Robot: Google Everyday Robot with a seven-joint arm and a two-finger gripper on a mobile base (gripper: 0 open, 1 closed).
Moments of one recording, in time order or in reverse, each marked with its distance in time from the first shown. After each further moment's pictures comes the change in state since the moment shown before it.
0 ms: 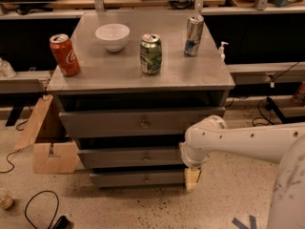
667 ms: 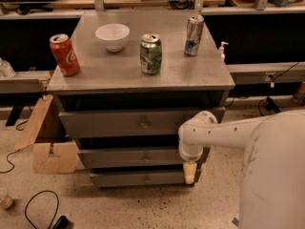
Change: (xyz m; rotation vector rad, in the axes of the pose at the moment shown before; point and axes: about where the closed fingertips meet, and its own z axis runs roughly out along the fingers) arm 0.011 -0.034 0.024 0.015 0.083 -0.006
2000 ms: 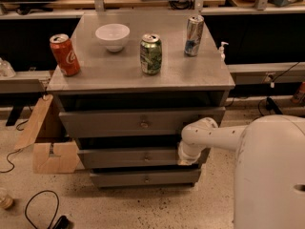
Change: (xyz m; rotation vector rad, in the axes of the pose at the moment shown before) arm -0.007 -0.007 0.061 -0.036 -0.110 0.048
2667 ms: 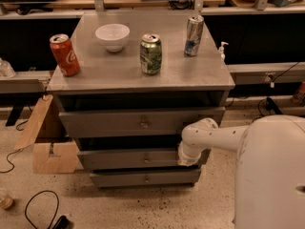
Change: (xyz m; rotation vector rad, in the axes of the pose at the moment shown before) arm -0.001 0.000 -0.004 0.000 0.000 0.000
